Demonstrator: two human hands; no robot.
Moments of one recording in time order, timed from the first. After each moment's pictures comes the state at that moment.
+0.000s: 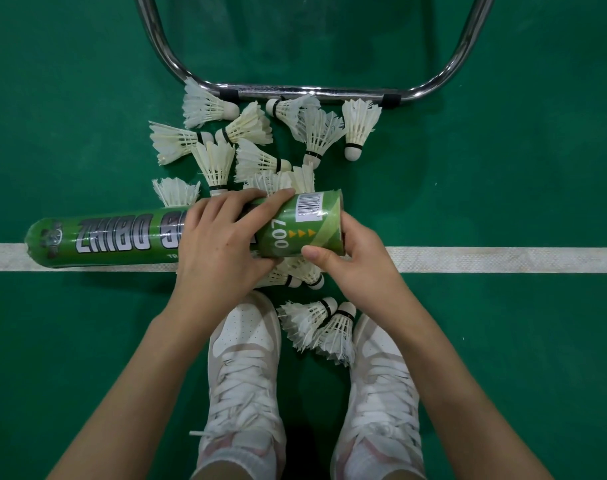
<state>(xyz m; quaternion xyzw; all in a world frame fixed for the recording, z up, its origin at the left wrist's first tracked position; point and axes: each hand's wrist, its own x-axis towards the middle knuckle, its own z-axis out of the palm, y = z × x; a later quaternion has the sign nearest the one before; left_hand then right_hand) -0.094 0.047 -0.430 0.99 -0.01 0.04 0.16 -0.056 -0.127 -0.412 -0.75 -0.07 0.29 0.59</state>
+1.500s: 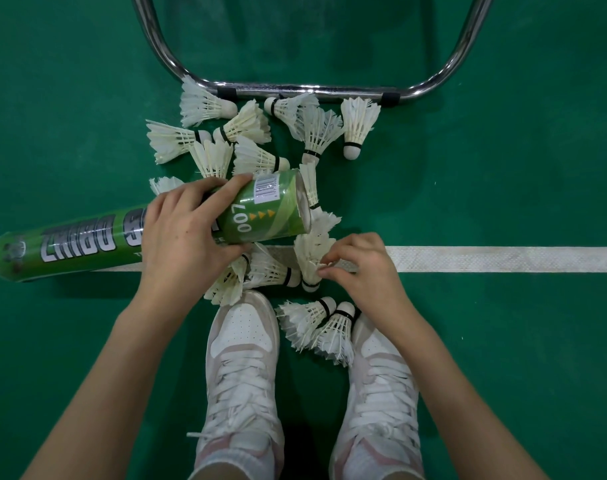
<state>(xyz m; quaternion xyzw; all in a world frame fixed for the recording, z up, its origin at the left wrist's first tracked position) -0.097 0.071 -0.427 0.98 0.06 0.02 0.18 -0.063 -0.152 -0.467 -0.89 -0.13 0.19 0.40</state>
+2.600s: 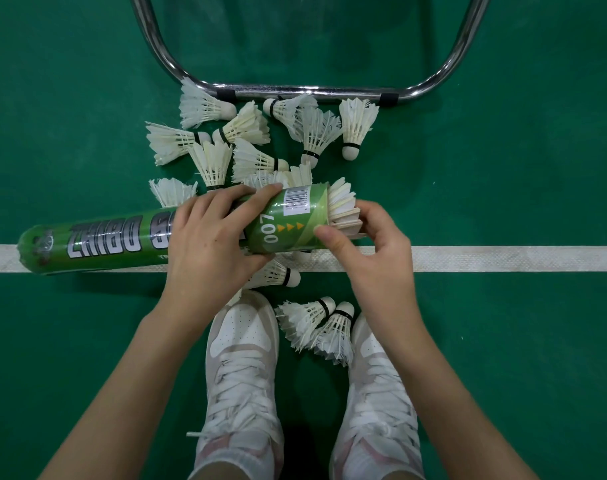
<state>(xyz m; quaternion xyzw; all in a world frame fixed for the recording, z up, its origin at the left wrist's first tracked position) -0.095 0.051 -0.428 0.98 0.01 0.03 0.18 -0.068 -0.129 -0.396 -0.74 0.05 0.15 0.65</state>
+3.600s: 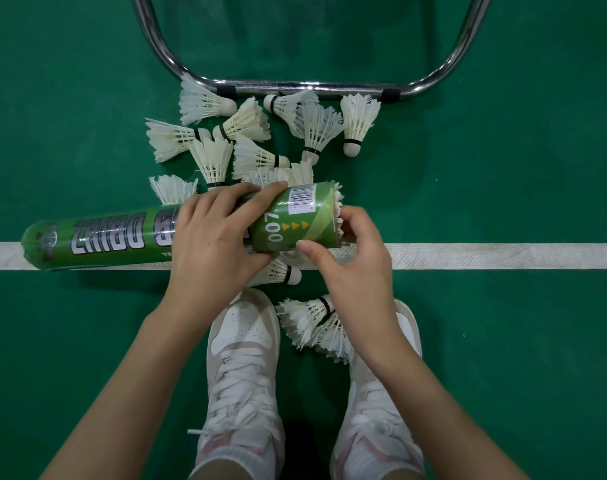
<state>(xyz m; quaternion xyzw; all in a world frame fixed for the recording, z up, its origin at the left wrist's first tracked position) -0.094 0.048 -0.429 0.98 0.00 0.04 0.18 -0.081 -0.115 -0.404 -0.80 0.03 0.15 0.59</state>
